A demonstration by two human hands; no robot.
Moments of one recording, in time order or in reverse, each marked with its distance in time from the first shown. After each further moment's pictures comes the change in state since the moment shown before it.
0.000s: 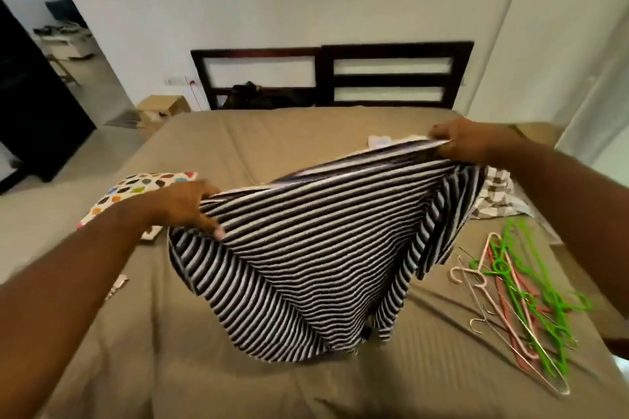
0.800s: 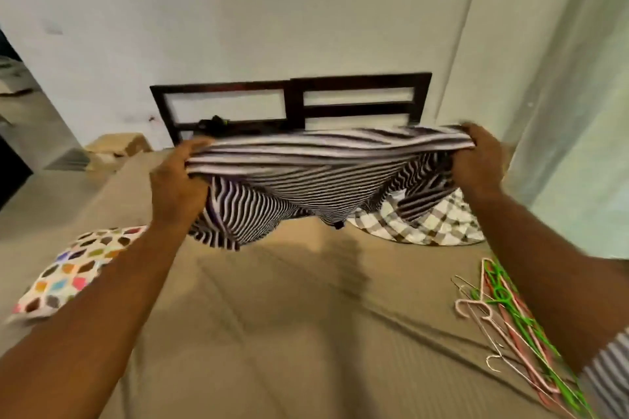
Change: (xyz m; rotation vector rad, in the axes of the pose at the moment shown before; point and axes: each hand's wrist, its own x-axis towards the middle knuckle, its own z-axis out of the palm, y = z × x) left_hand 0.107 -0.009 -0.058 -0.537 1.084 0.183; right_hand 0.064 -0.021 0.024 0.521 1.017 0.290
